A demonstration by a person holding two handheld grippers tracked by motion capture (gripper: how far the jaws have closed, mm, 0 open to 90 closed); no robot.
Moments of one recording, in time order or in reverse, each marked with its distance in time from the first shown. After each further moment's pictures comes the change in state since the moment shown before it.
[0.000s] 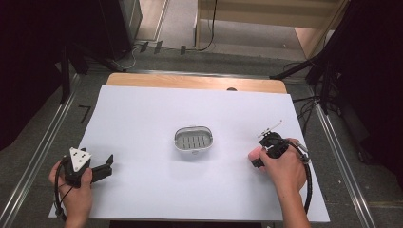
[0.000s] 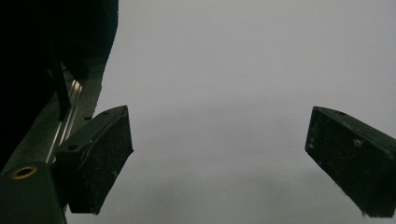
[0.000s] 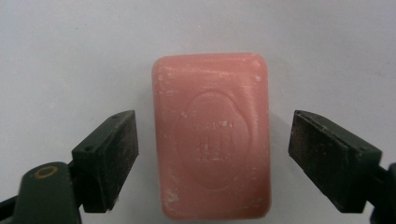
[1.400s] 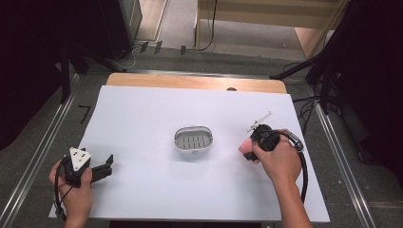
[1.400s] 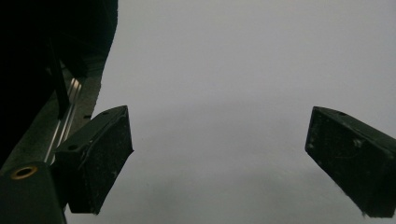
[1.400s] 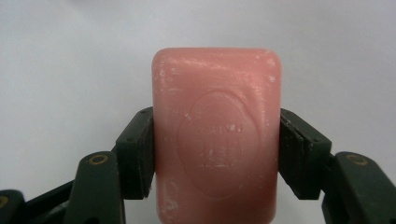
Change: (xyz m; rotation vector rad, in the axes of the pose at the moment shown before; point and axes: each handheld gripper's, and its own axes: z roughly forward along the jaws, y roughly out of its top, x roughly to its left) left arm 0.000 0.001 0.000 0.012 0.002 -0.005; right arm 0.020 0.034 -0.020 -0.040 0.079 -0.221
